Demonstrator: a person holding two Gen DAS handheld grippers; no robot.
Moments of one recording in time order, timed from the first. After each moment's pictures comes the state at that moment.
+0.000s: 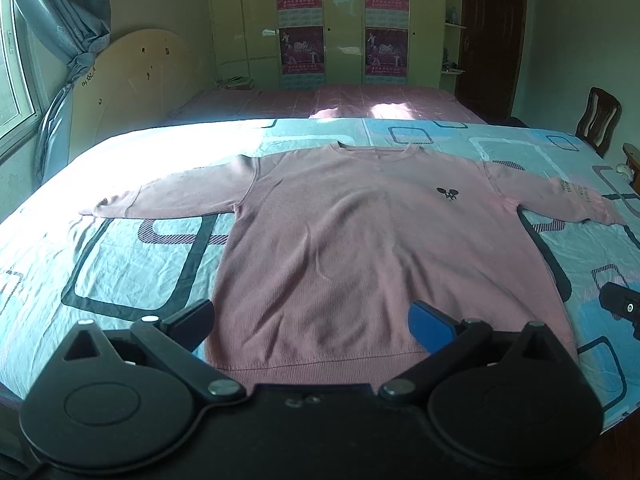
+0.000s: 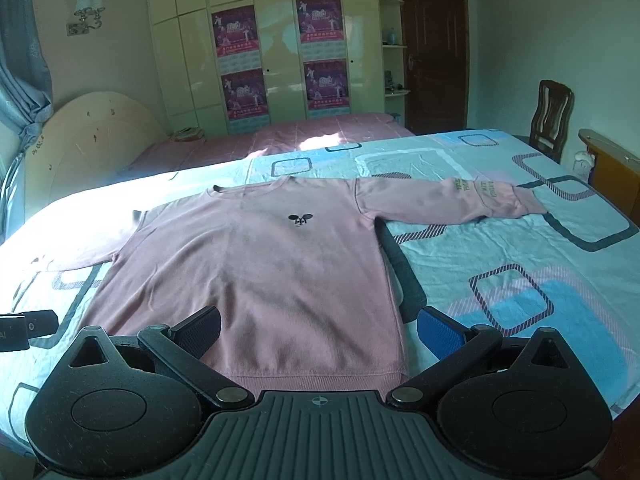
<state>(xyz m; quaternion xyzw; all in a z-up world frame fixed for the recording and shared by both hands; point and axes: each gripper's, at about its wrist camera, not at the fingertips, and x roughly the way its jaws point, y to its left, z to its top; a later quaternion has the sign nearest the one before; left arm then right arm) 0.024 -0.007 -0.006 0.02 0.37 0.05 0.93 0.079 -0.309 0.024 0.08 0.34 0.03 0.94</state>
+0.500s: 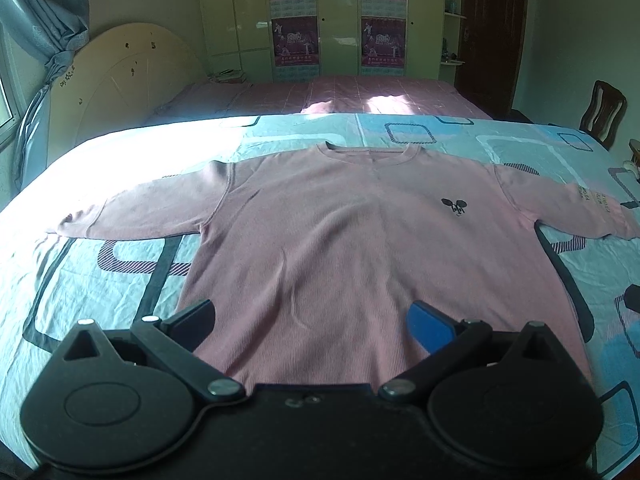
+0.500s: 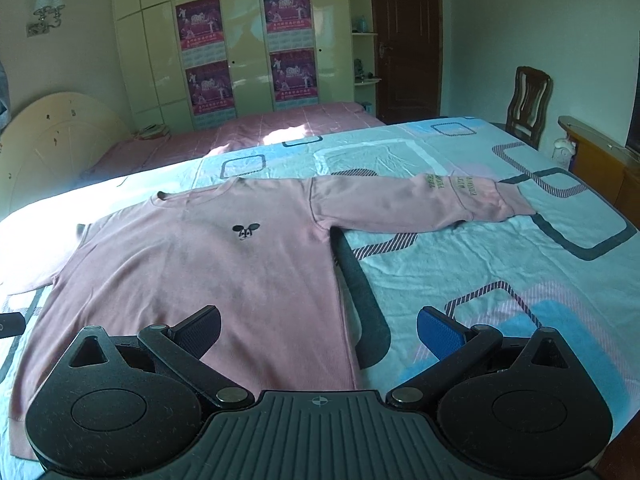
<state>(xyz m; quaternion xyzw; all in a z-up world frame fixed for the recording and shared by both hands) 0.114 -0.027 -0.033 0.02 0.39 0.04 0.92 0.166 -0.359 -0.011 0.08 0.36 -0.01 0.93</state>
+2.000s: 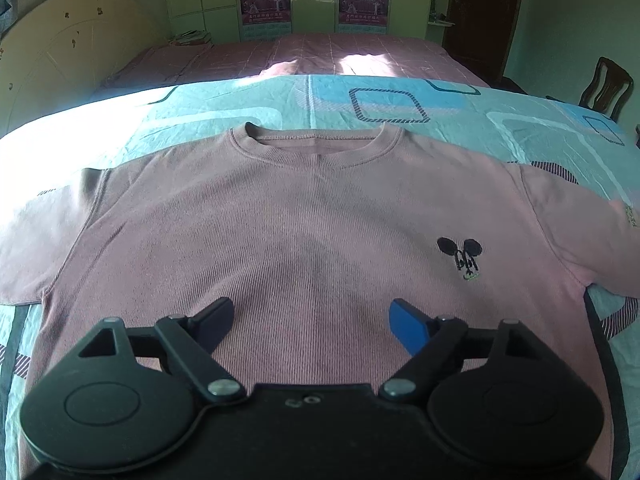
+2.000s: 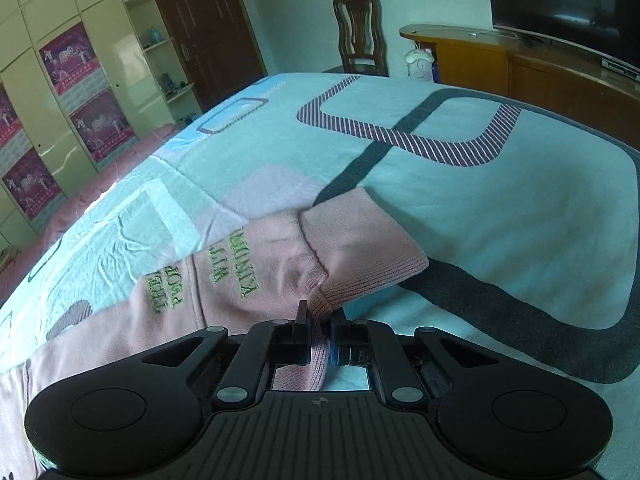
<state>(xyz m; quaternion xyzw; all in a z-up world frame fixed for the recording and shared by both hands) 0.320 -0.086 -0.118 0.01 0.45 0.01 0.89 0.389 -0.630 -0.130 0.24 0.34 -0.22 0.88</state>
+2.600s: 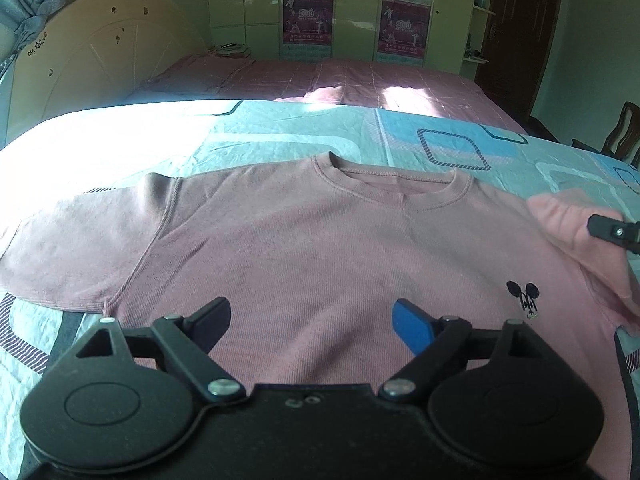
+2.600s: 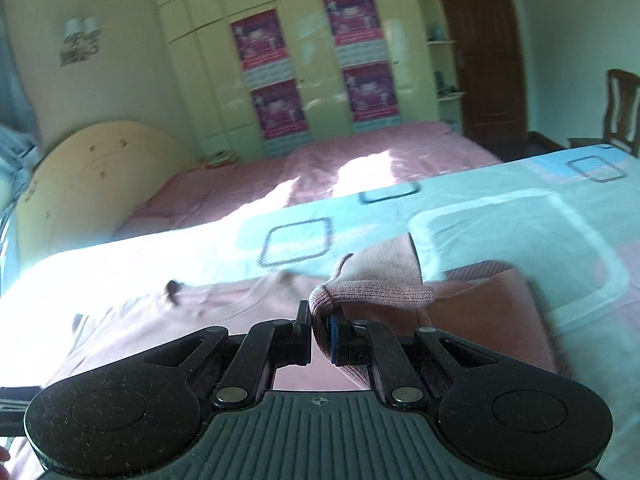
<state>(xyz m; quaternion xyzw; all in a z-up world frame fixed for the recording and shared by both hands) 0.317 -0.010 -0.103 -0.03 0.41 0.06 0.91 0.420 -0.309 -0.078 0.11 0.33 0.16 0.92</state>
